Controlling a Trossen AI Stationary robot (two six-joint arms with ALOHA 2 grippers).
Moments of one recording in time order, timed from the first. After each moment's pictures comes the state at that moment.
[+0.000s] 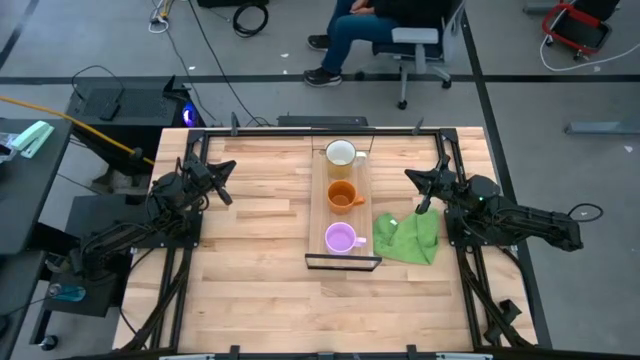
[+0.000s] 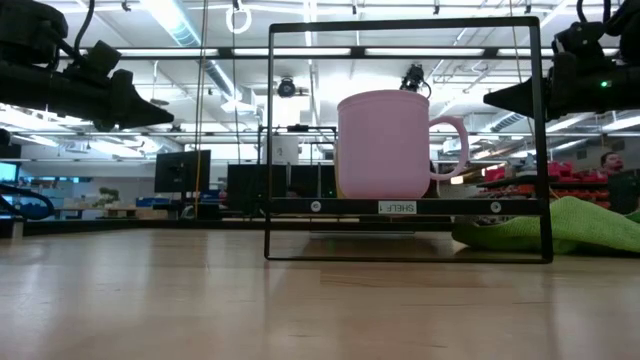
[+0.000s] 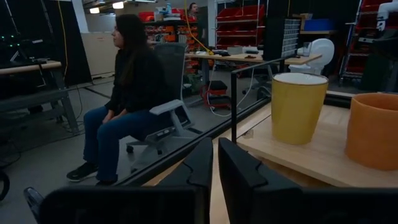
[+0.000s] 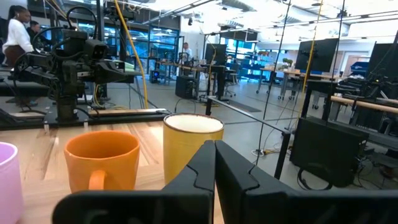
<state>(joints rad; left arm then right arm) 0.53 0.03 0.04 -0.01 -0.22 0.04 -0.28 0.00 0.01 0.10 0.21 -0.13</state>
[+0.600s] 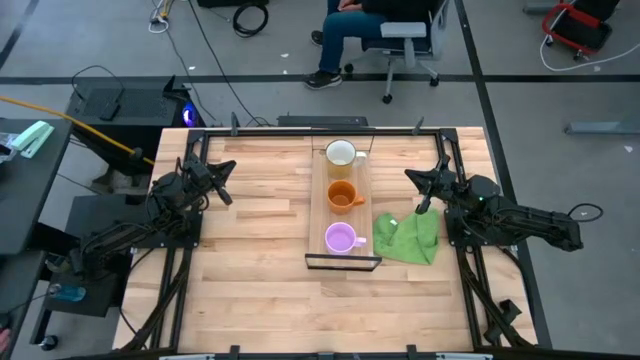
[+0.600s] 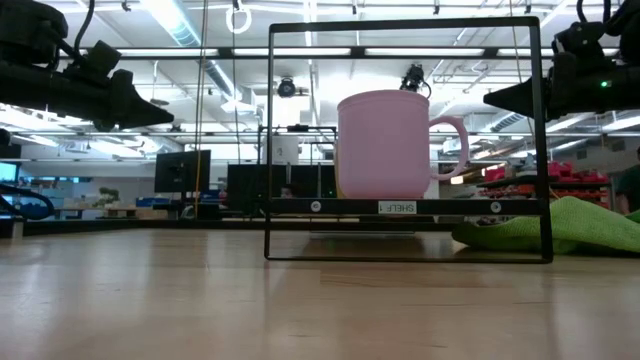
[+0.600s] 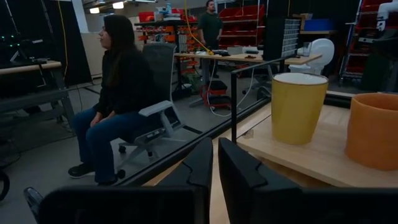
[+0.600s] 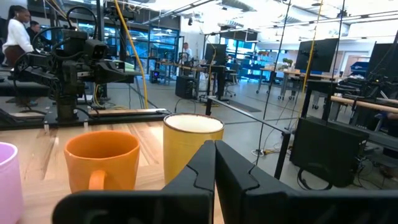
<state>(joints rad) 0.53 0.03 0.04 -0.01 -0.22 0.04 -0.28 0.00 0.01 0.10 0.21 -0.13</state>
